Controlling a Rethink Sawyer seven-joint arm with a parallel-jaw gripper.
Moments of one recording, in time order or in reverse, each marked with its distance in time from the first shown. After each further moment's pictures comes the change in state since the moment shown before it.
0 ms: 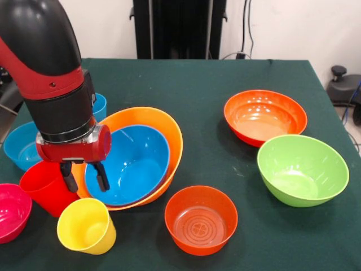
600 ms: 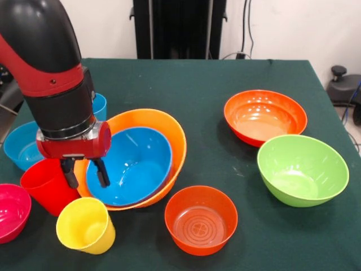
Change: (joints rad) arm -0.012 -0.021 0.009 0.033 0.001 0.005 0.000
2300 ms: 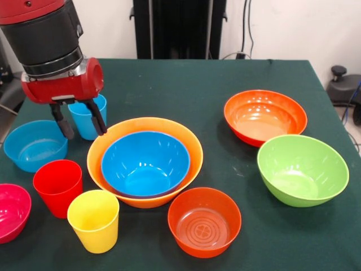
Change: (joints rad) arm -0.095 -0.179 0.079 0.171 0.053 0.094 0.000
